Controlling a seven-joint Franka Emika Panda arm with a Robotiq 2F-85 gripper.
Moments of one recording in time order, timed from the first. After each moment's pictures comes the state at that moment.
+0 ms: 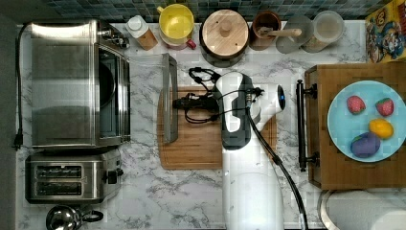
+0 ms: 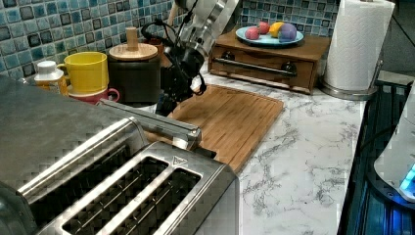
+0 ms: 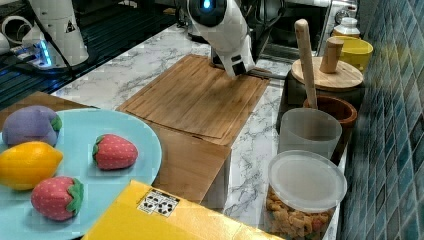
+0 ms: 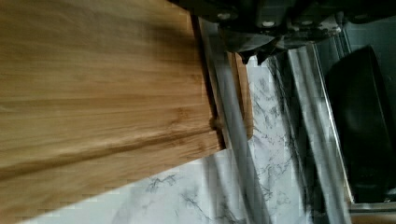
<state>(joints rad) -0.14 0.55 0.02 -2.01 1.11 0.49 -1.48</state>
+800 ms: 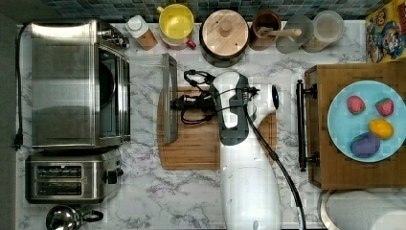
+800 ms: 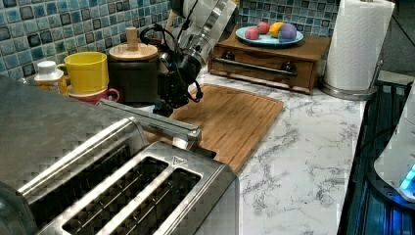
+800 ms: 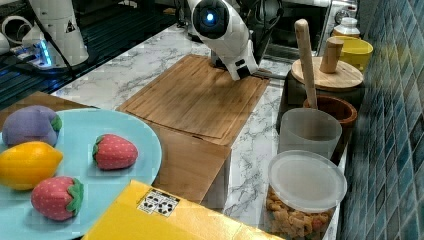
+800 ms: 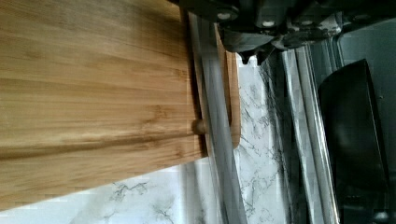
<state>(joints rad) -0.15 0.57 0.05 -1.99 1.11 0.46 -1.56</state>
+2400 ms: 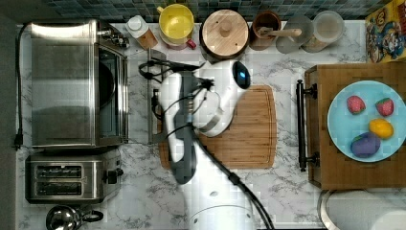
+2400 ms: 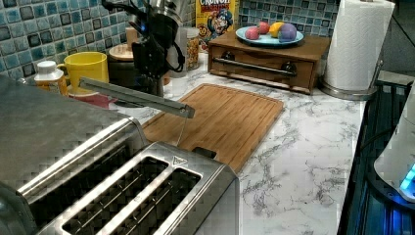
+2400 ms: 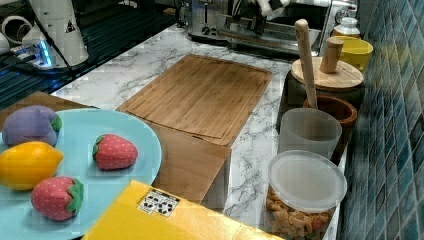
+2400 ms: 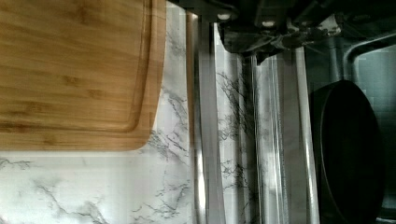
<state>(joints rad) -0.03 0.37 0.12 -1.95 0.77 0.54 -1.18</state>
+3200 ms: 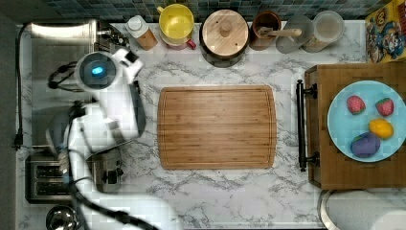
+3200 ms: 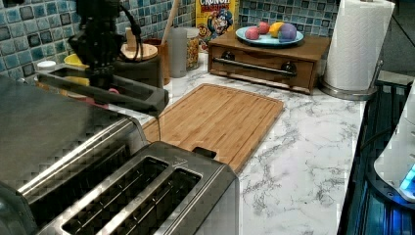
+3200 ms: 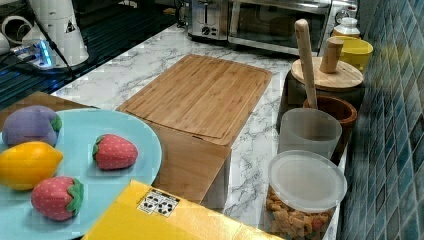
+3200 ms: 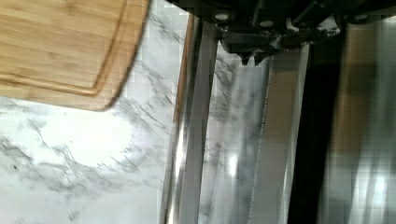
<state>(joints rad) 0.27 0.34 0.17 -1.78 0.12 0.62 -0.57</state>
